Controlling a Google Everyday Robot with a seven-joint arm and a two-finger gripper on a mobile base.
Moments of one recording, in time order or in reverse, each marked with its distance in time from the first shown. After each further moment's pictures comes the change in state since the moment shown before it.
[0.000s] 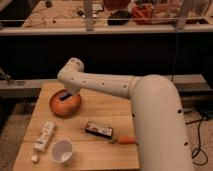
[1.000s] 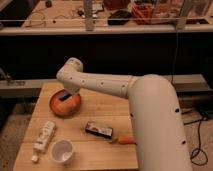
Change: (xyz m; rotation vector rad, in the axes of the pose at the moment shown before) arm -0.002 -0.002 0.002 -0.009 -0.002 -0.031
